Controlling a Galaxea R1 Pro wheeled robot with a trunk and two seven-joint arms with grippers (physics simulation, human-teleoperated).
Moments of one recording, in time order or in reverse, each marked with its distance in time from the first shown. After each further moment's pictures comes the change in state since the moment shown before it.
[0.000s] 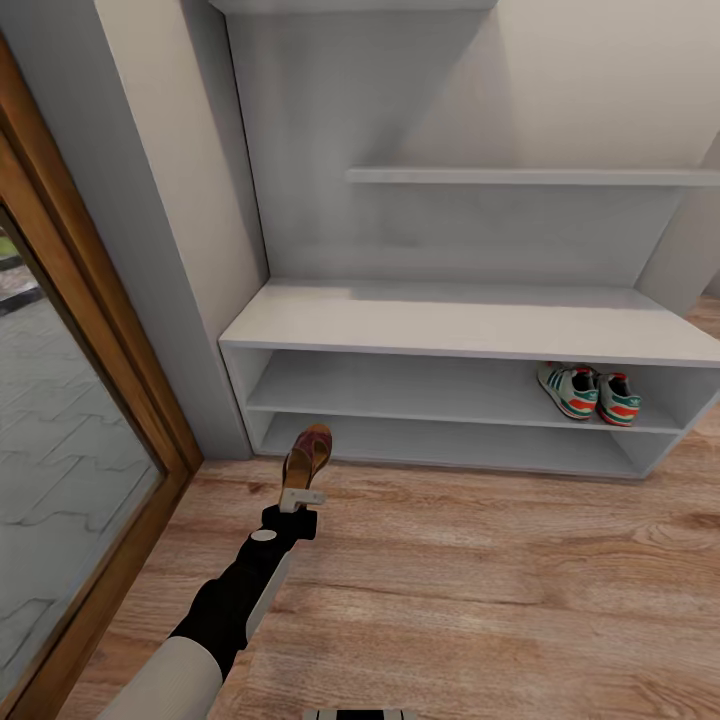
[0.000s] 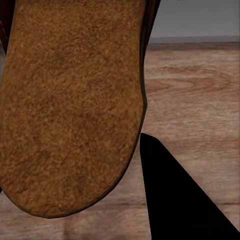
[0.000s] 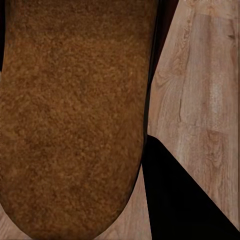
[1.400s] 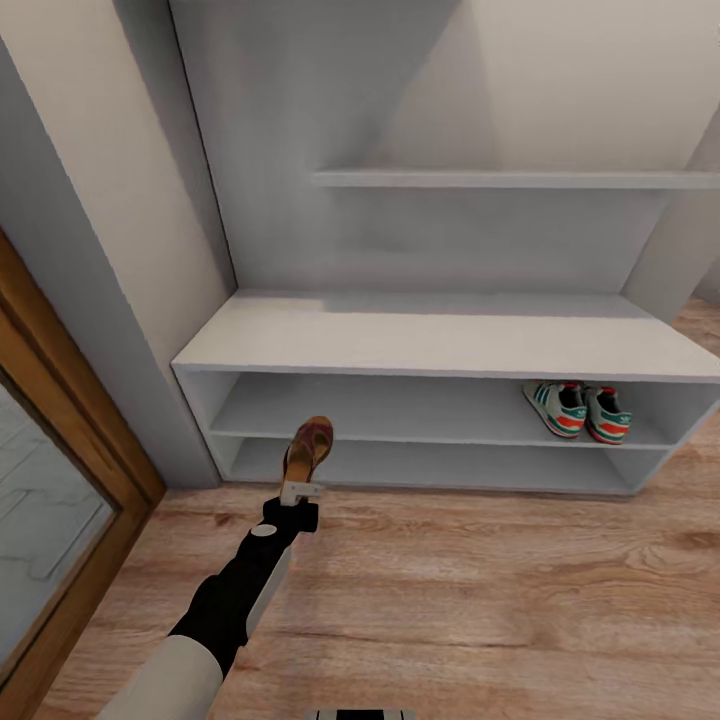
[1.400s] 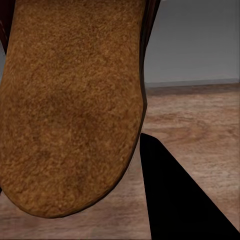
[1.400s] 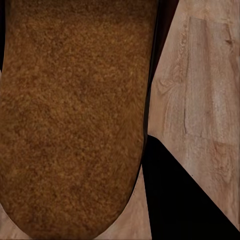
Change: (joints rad) left arm 0.000 -0.002 -0.003 -0.040 0.000 0.000 0.000; right arm 0.000 0.000 -0.003 -0.001 0.024 0.000 -0.003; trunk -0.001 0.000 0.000
